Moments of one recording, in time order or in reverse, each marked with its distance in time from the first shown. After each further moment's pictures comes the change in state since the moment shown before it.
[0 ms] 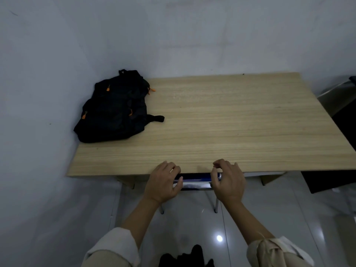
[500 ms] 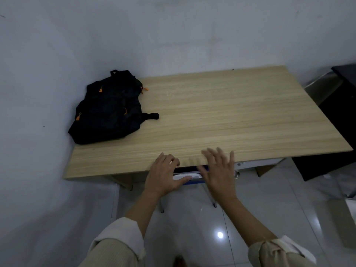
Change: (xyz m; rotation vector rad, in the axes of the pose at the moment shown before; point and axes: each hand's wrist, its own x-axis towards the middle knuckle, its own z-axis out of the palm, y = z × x) left_hand -0.003 -0.001 0.002 0.025 -0.035 -0.013; right_hand -0.028 -0.010 0.006 -0.195 -0.058 -0.199
